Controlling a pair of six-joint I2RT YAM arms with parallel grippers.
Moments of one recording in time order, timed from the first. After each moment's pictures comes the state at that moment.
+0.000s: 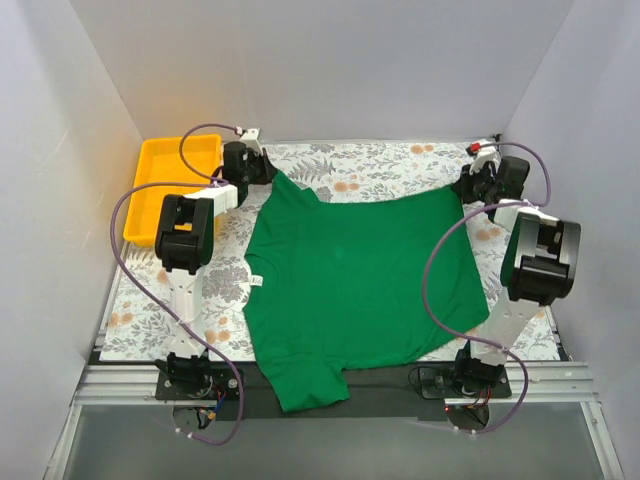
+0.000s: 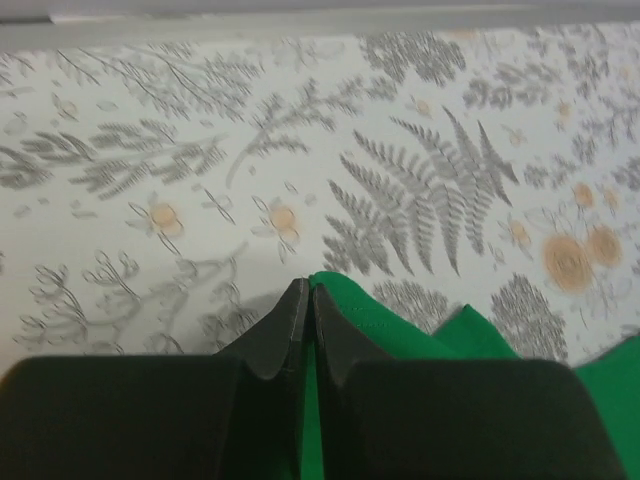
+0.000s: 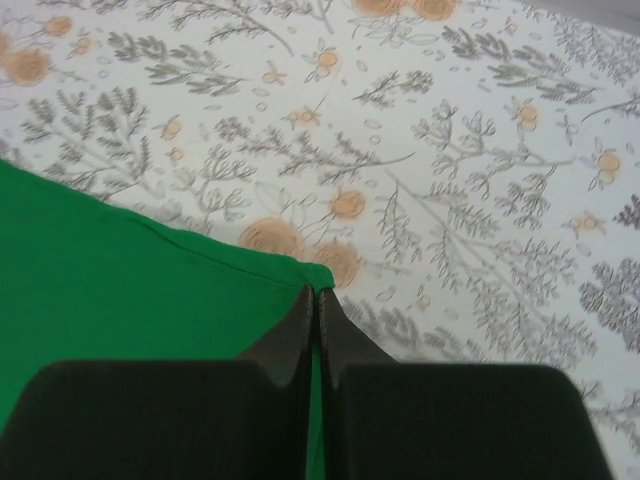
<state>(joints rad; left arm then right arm) -0.17 2.24 1.50 0.33 0.30 -0.20 -0.21 1.81 1.10 0.19 -0.61 -0.29</state>
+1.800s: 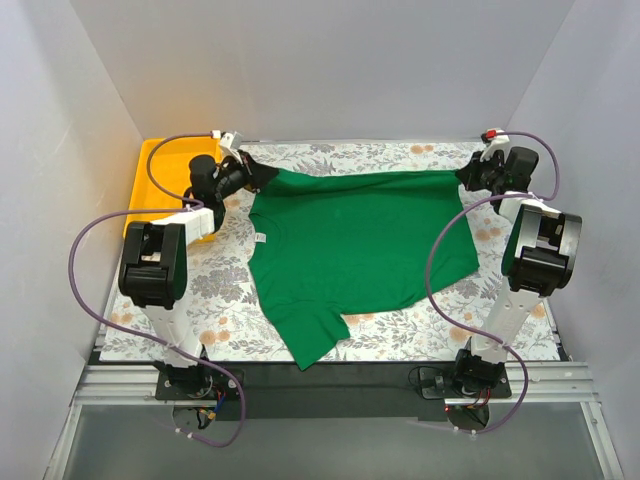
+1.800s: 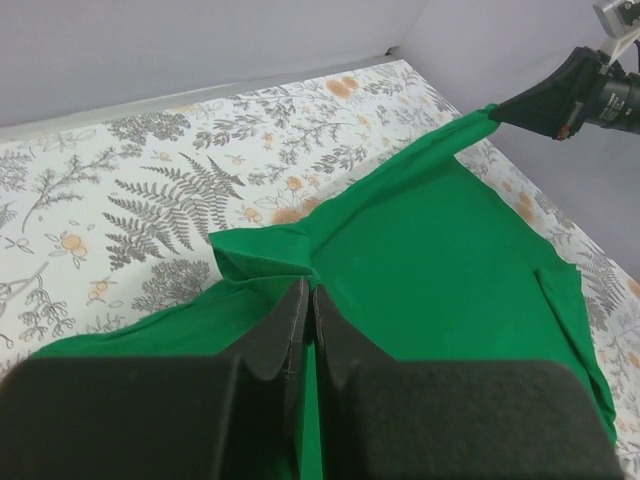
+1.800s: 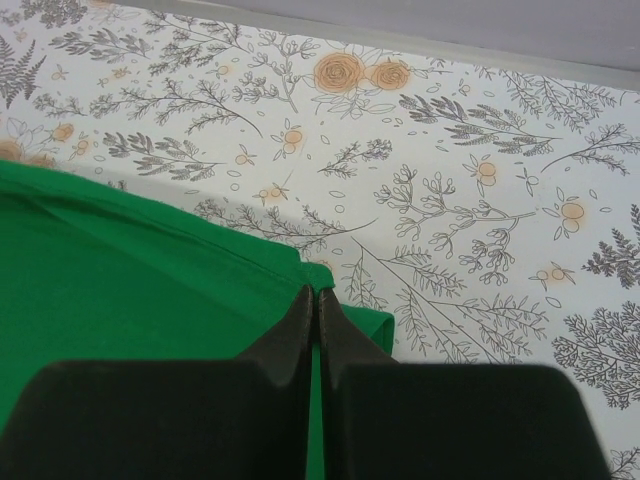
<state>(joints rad) -0.09 1.87 1.09 0.73 0.74 -0.39 -0.25 1.97 1.28 0.27 -0.64 -0.12</state>
